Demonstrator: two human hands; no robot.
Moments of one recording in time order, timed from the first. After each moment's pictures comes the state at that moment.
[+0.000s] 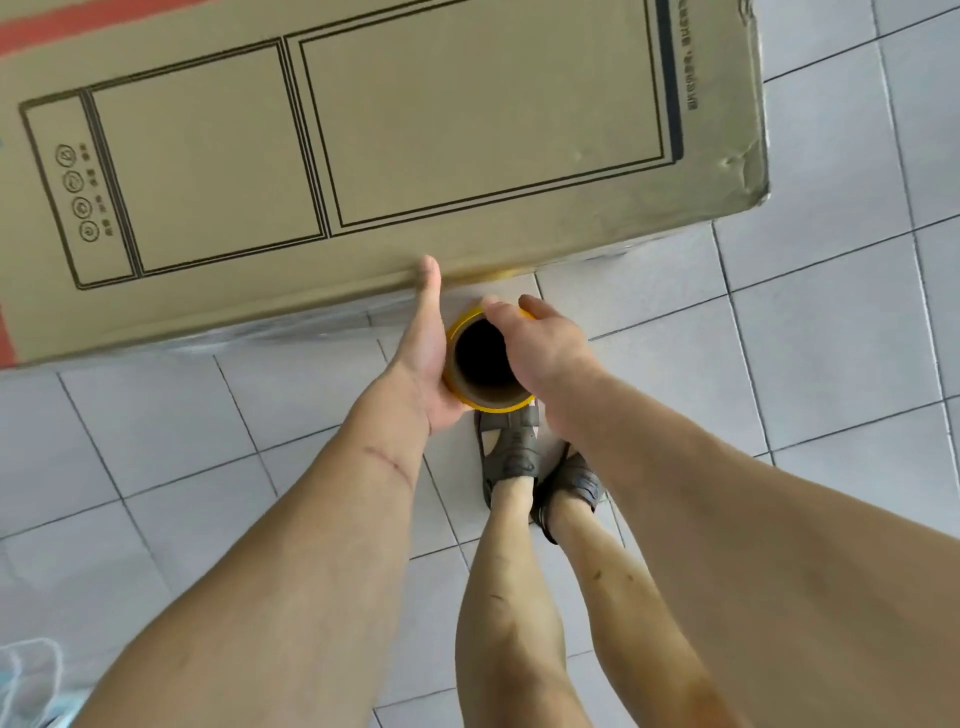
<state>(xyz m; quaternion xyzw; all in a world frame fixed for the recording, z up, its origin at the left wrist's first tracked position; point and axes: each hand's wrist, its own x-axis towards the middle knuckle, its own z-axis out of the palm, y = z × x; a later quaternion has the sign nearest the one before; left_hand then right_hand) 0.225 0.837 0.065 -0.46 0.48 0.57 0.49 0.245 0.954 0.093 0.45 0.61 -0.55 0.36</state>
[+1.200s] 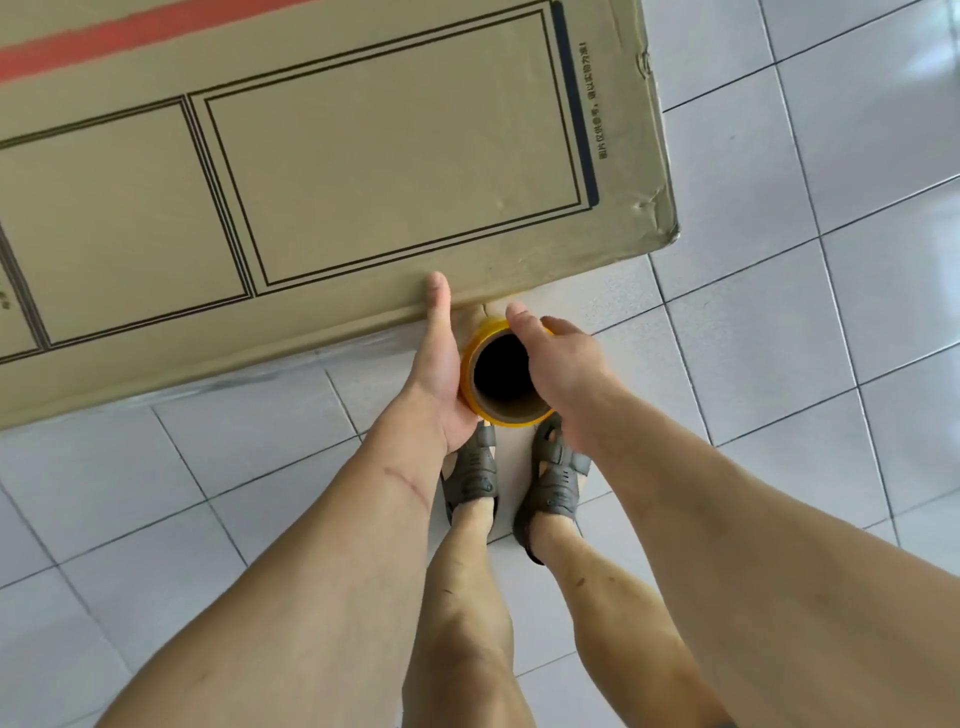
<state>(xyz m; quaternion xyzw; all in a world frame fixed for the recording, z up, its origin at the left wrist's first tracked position) 0.216 0.905 0.058 -0.43 0.47 0.58 0.51 0.237 1.016 0.103 0.53 0.60 -0.51 0.33</state>
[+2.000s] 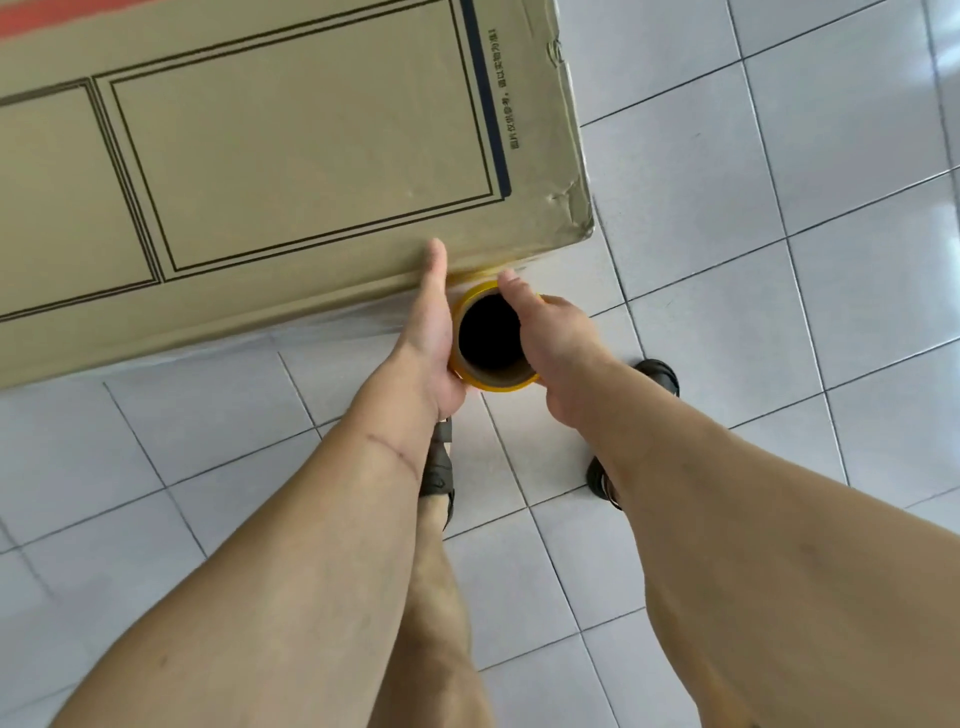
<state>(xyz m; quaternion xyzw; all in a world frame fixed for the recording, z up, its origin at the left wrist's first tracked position) 0.217 0.981 0.068 -0.44 0.51 0.56 0.48 0.243 1.090 0.099 0.52 0.58 -0.54 0.32</state>
